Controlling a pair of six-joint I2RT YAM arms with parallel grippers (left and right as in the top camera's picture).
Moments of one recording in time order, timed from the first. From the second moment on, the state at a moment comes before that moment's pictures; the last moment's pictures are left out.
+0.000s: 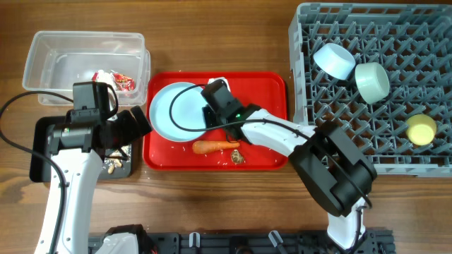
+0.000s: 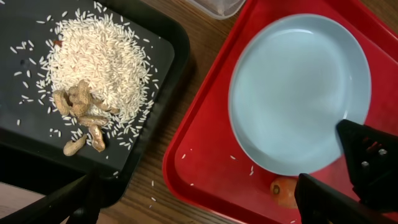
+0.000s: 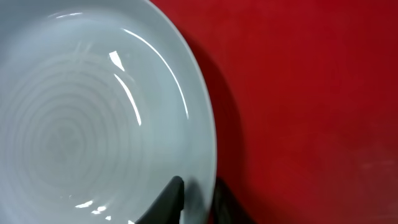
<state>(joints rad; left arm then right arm) 0.08 1.23 0.99 -0.97 0.05 -0.46 0.73 2.03 1.20 -0.16 0.07 0.47</state>
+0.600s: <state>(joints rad) 0.08 1.23 0.99 -0.97 0.05 -0.46 0.43 1.96 1.23 -0.50 0.09 0.38</state>
